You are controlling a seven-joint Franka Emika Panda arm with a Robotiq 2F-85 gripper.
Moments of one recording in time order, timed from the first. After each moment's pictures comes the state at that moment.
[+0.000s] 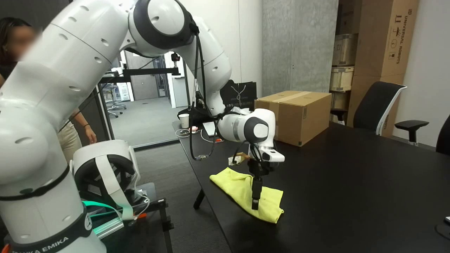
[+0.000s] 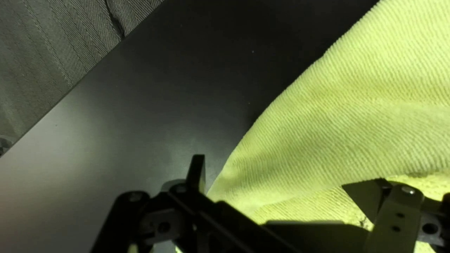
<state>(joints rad) 0.30 0.73 -0.14 -1.92 -0.17 2.32 0.91</state>
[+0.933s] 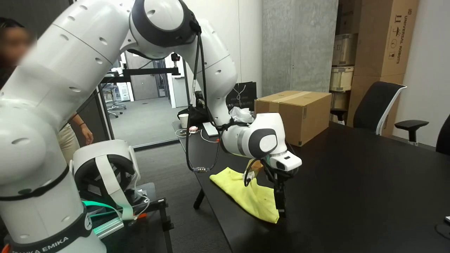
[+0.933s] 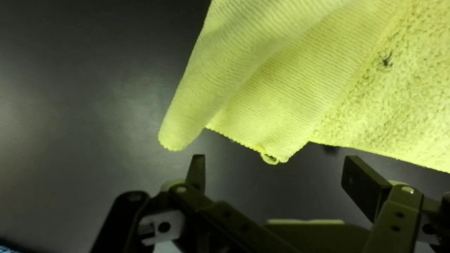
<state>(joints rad) 0.28 0.75 -0.24 -1.99 -0.19 2.77 0.93</state>
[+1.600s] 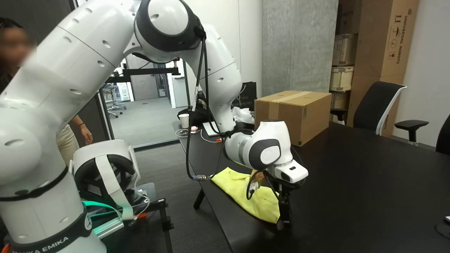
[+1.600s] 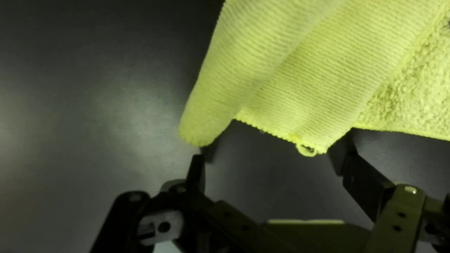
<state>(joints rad) 0.23 0.78 -0.24 -2.01 -0.12 2.86 0.87</state>
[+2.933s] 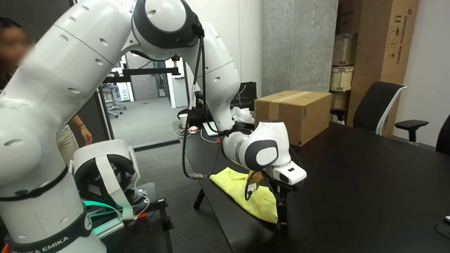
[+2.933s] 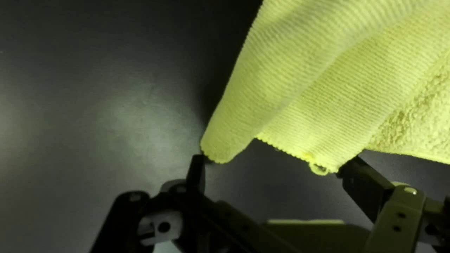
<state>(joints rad) 0.23 0.76 -0.23 -2.05 -0.07 2.86 0.78</state>
